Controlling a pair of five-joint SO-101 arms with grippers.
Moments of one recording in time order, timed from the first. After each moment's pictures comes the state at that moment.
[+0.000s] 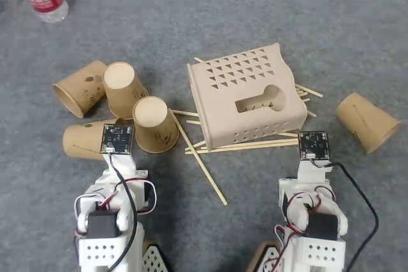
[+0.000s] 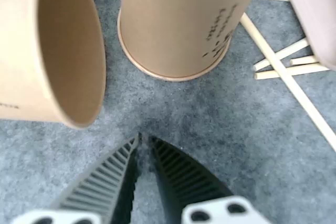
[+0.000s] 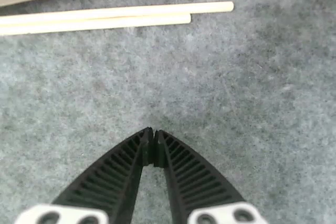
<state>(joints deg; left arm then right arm) -7.9 -103.4 96.8 73.5 4.8 2.9 -103.2 95.4 75.6 6.5</state>
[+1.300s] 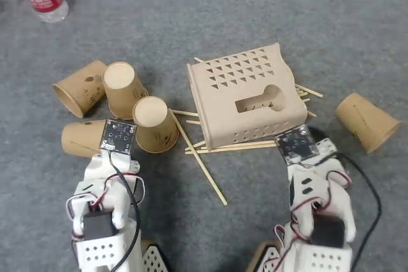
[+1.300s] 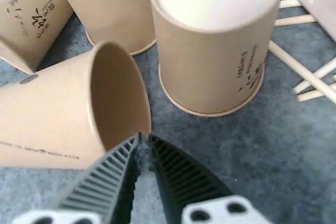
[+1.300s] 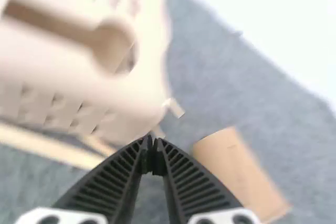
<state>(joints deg) -14.9 -103.4 96.8 62.6 -13.2 3.0 -102.9 82.6 52.3 34.6</state>
